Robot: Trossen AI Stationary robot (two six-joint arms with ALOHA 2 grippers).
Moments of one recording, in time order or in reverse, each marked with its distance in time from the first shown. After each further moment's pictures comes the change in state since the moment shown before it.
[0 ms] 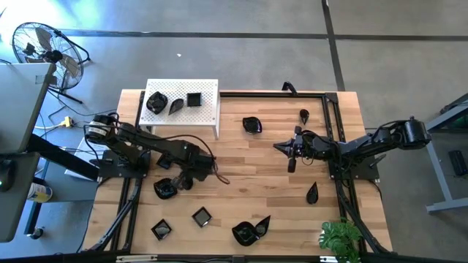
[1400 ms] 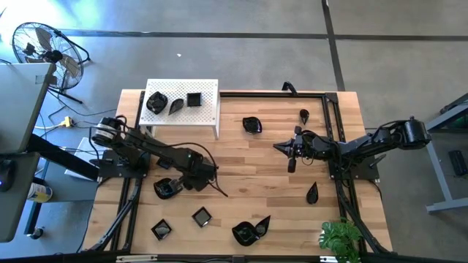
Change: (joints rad) left arm -0.067 0.084 0.008 0.054 0.017 0.236; right arm 0.000 0.000 0.000 -0.002 -0.003 0.000
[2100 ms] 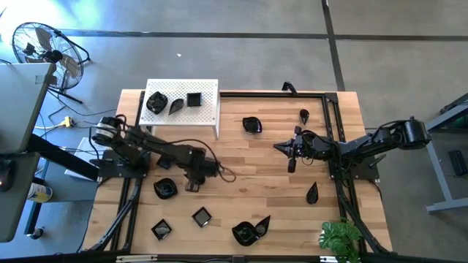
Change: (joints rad) left arm 0.037 -0.002 0.023 0.037 -0.140 -0.698; right arm 0.000 0.000 0.000 0.000 0.000 0.000
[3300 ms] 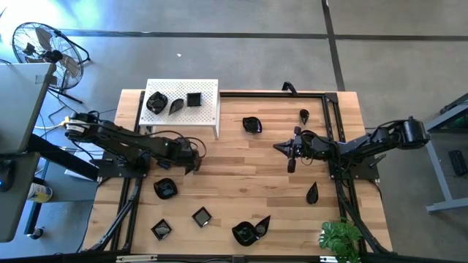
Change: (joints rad) left arm 0.070 -0.327 -0.341 0.115 -0.185 -1.278; right arm 0.000 0.021 0.001 0.010 0.000 0.007
